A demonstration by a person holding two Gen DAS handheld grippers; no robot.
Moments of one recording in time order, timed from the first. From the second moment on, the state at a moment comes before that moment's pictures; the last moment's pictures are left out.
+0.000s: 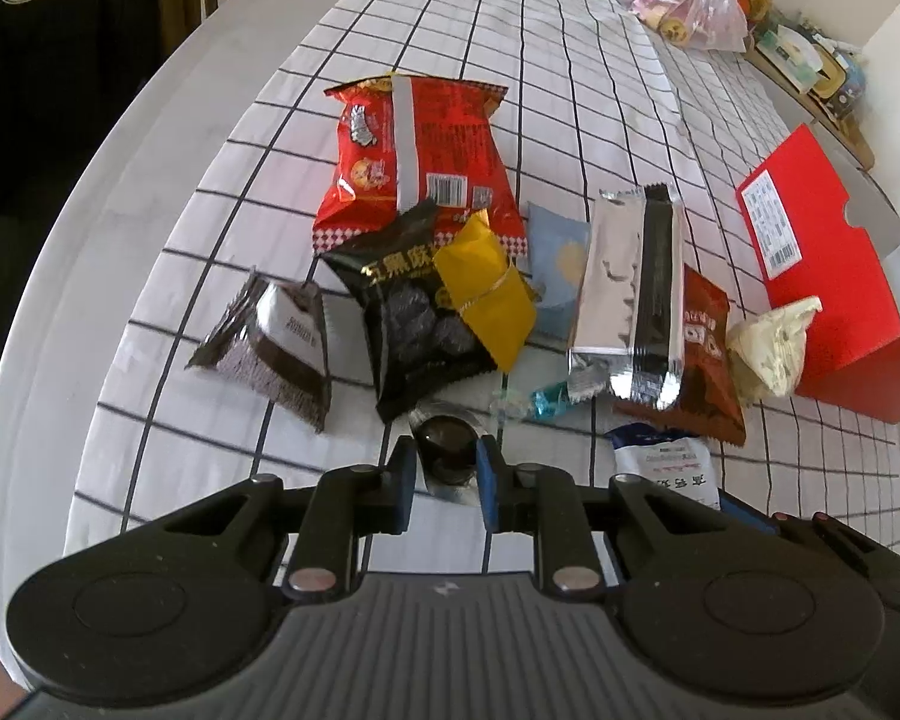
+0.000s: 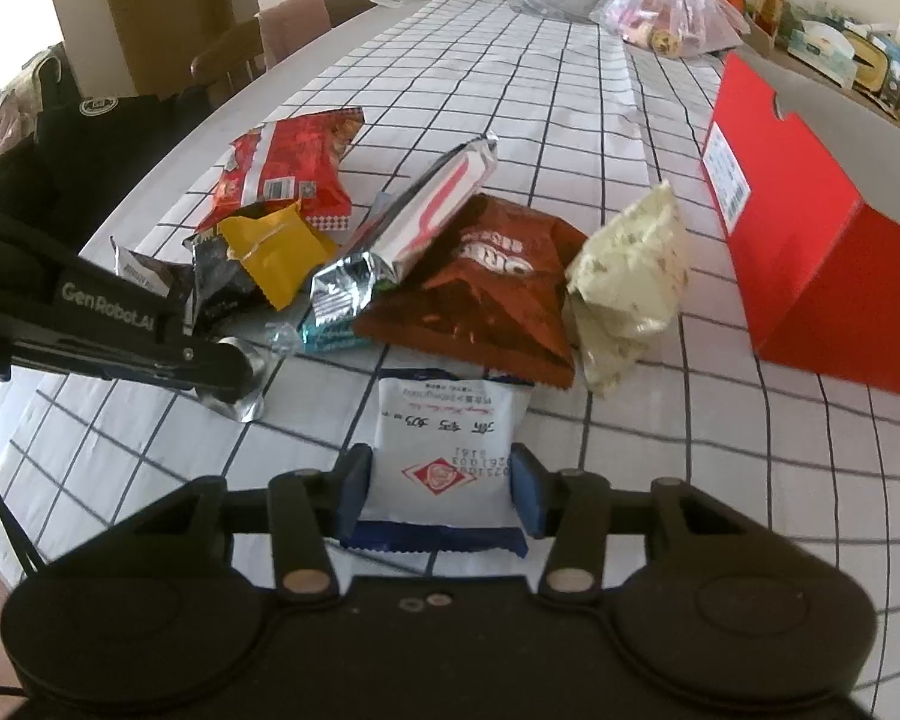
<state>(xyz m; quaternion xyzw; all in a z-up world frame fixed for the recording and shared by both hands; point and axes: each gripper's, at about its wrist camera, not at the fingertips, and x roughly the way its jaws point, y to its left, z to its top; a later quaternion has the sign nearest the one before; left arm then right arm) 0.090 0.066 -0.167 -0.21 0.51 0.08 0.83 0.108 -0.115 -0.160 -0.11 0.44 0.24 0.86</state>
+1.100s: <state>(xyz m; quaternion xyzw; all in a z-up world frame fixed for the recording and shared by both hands) 0.078 0.058 -0.162 -0.19 0.53 0.06 0.82 0.076 -0.171 -0.124 -0.06 0.42 0.17 0.89</state>
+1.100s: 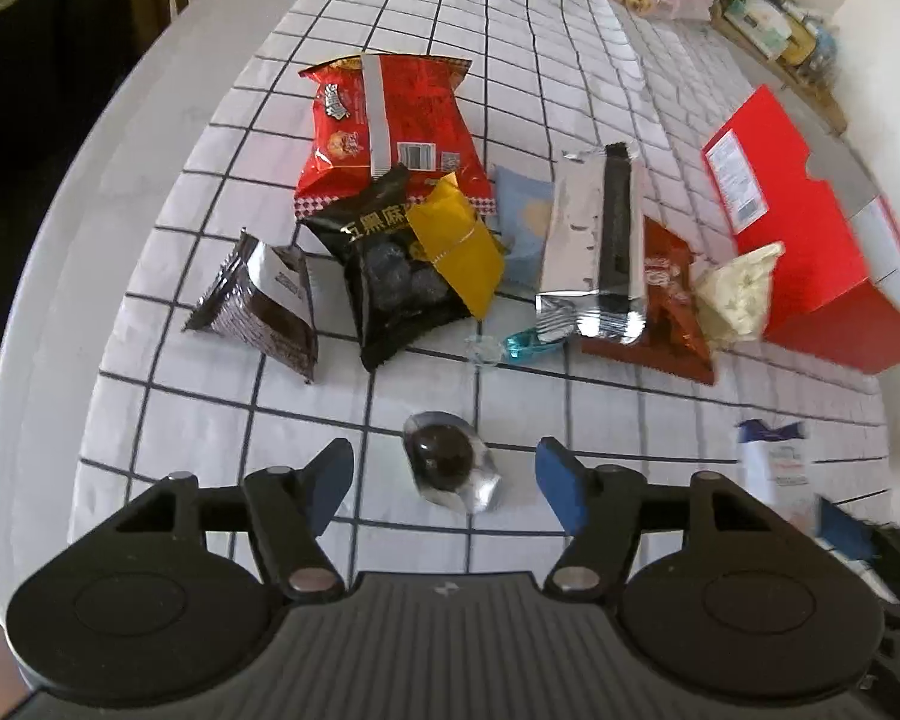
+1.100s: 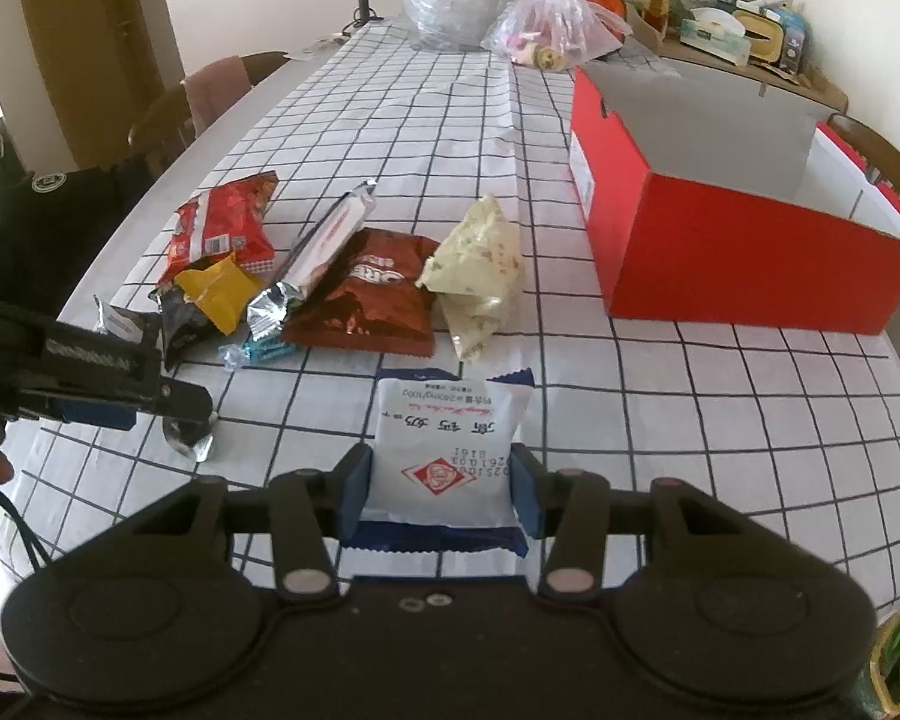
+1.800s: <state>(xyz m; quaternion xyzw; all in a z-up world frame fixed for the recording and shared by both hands) 0.083 0.034 -0.167 -0.11 0.53 0.06 0.84 0.075 -0.179 -0.121 -0.06 0.42 0.16 0.89</state>
